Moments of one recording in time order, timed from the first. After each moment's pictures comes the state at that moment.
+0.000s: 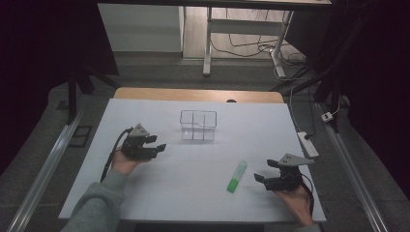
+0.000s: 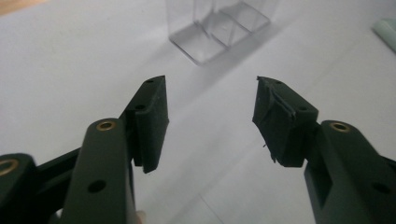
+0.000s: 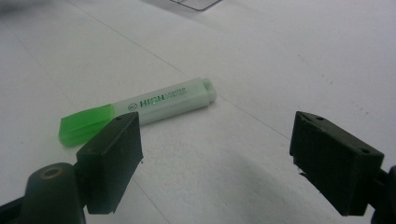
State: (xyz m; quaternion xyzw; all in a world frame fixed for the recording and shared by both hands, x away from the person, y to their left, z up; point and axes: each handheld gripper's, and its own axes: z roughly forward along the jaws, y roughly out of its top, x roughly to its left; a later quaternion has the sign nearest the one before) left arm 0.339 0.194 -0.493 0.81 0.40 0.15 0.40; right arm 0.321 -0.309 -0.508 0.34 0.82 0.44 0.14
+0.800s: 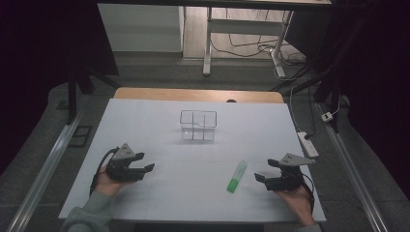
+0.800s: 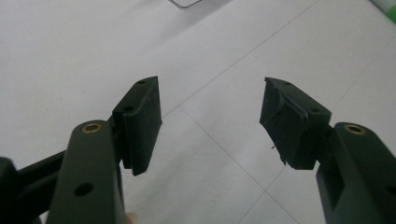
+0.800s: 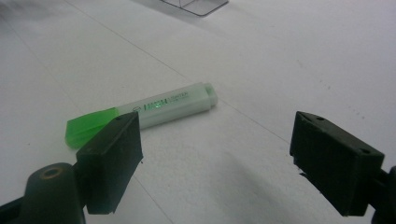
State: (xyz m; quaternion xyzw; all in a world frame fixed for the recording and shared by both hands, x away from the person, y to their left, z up) left arm 0.287 0.219 -0.506 0.82 0.39 0.15 0.39; right arm 0.319 -0.309 -0.503 0.33 0.82 0.44 0.14
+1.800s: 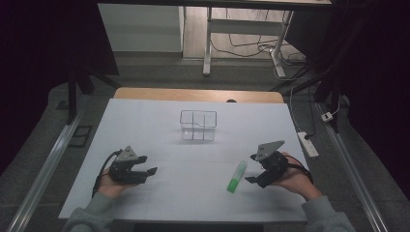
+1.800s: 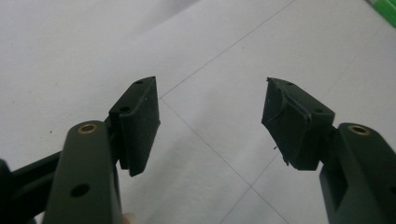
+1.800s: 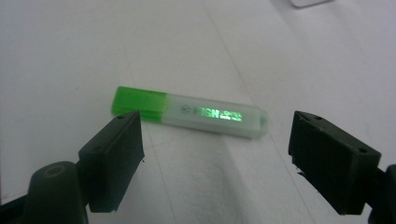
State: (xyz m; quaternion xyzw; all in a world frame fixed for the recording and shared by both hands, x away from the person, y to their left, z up) left arm 0.285 0.212 -0.513 0.82 0.39 0.13 0.39; right arm 0.347 -0.252 -0.460 0.10 0.95 0.29 0.09
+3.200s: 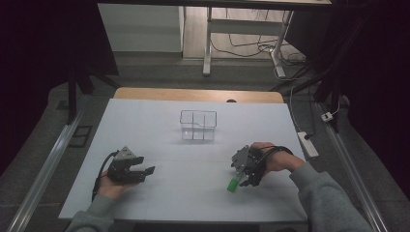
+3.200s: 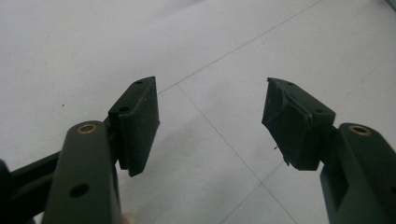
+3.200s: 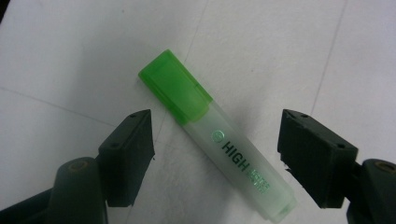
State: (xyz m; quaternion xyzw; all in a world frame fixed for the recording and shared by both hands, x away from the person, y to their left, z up) left arm 0.285 0.216 -0.520 0.80 0.44 0.12 0.39; right arm 0.370 -0.195 -0.480 -0.21 0.97 0.16 0.02
